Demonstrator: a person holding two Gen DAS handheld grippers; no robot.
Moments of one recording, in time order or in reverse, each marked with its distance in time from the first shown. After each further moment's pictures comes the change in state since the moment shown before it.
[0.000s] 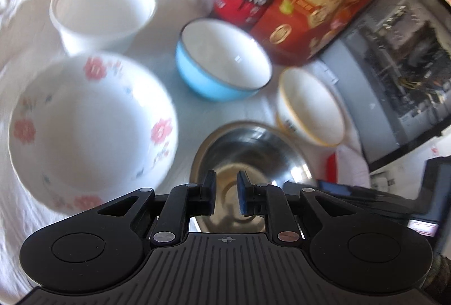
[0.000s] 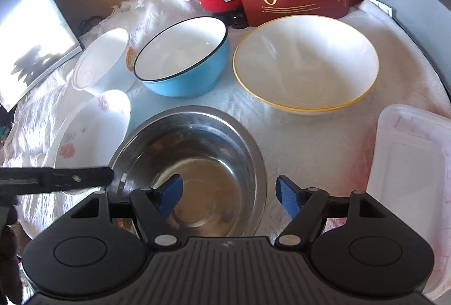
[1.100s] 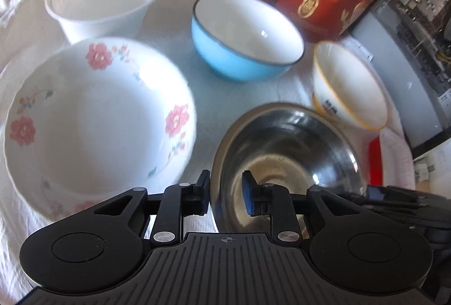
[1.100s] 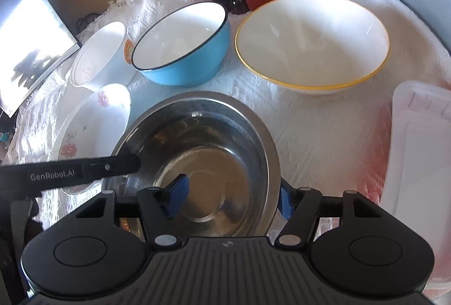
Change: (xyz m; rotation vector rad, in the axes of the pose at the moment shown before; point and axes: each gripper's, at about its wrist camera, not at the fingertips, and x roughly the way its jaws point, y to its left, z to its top) left arm 0.048 -0.002 -0.009 0.027 0.074 0.165; right arm 0.016 0.000 -0.006 0.044 0.044 0.026
